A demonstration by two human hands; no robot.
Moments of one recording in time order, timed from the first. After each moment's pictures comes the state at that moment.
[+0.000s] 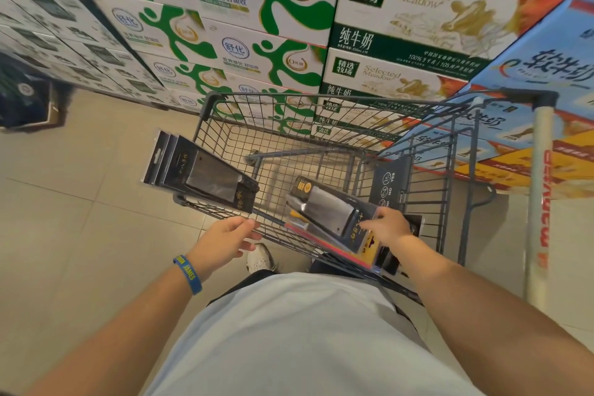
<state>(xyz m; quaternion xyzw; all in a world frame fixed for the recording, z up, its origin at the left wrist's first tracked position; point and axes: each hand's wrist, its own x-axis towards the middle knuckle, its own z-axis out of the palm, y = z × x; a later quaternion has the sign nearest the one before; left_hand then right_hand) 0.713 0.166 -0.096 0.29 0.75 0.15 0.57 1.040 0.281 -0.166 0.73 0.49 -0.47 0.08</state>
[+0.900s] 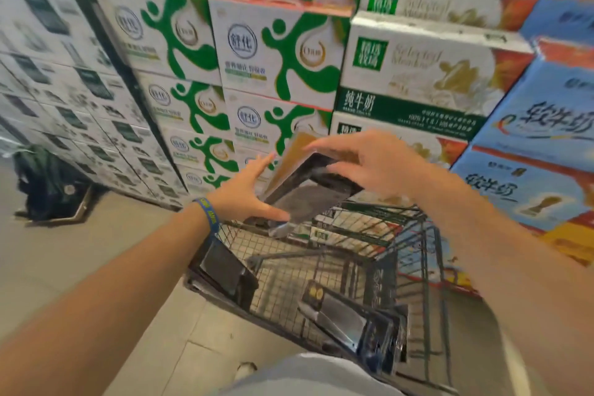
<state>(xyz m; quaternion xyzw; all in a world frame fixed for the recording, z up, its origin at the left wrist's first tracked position) 0.687 0.314 0.076 0.66 0.64 0.16 0.37 0.954 0.375 0.184 0.29 0.93 -0.18 -0.15</state>
